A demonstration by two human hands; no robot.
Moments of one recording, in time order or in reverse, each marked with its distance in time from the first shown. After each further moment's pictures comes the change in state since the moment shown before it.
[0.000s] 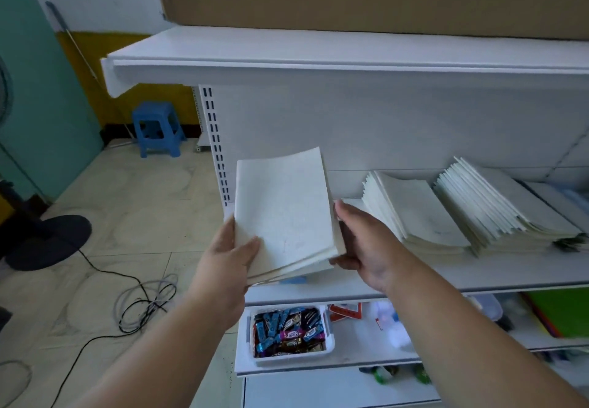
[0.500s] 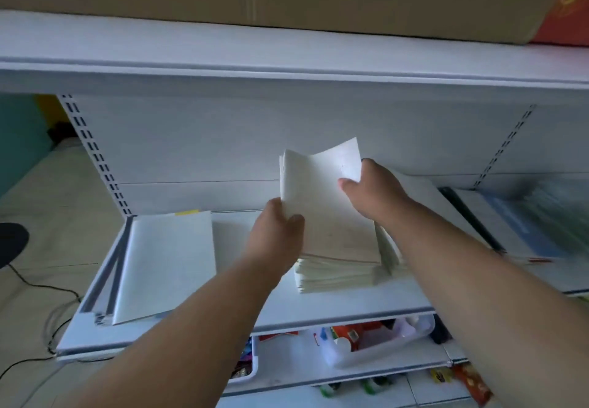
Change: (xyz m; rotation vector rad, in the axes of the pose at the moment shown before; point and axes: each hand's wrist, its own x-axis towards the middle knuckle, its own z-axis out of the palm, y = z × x) left_hand 0.046 -0.059 0.250 0.751 -0.049 0.176; right_hand 0.064 -0.075 -0.226 -1.174 0.548 -0.093
